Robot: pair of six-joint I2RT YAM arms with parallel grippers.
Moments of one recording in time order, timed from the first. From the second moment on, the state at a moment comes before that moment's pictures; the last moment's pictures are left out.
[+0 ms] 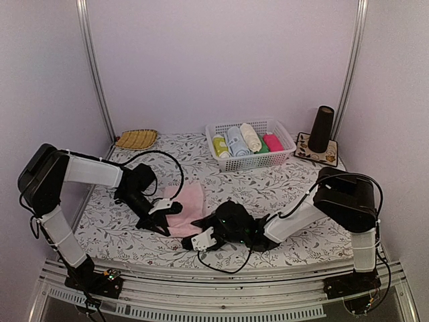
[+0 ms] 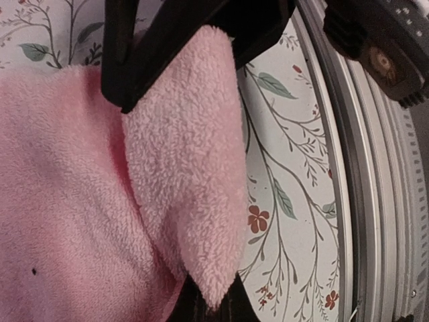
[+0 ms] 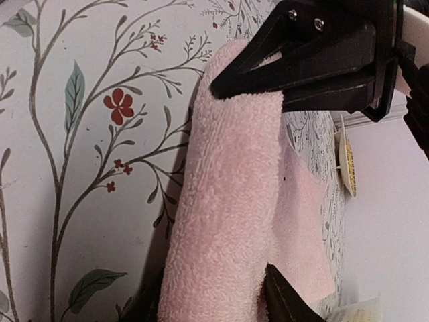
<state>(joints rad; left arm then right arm) -0.47 1.73 0.90 -0.70 0.71 1.09 1.16 2.10 1.01 0.60 0.05 -1.08</state>
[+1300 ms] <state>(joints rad) -0.46 0.91 0.31 -0.08 0.48 1.04 0.95 2.22 1.44 -0.11 -0.64 -0.25</state>
